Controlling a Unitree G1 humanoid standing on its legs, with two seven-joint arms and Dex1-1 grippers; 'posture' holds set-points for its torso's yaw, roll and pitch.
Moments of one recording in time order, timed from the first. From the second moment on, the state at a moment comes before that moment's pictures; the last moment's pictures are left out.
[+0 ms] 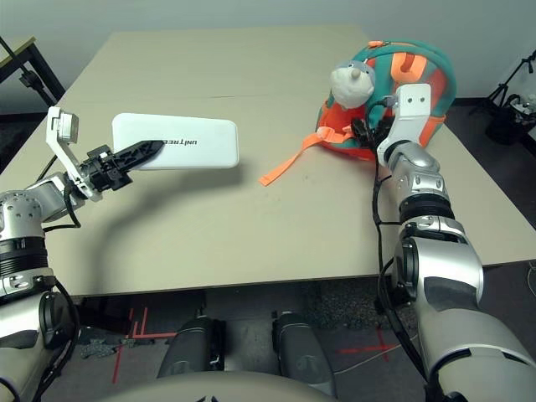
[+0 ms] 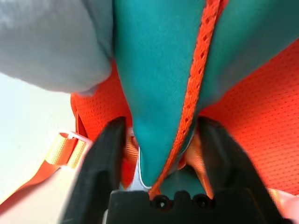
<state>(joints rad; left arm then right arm) -0.55 0.53 0.43 0.28 -0.80 1.07 -0.89 -0.92 -0.47 -0.25 1.10 0.16 -0.04 0.39</state>
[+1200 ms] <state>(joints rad) -0.63 0.57 0.36 0.45 -0.76 0.93 -0.90 -0.61 -0.42 -0.20 0.19 0.35 0.29 0.67</state>
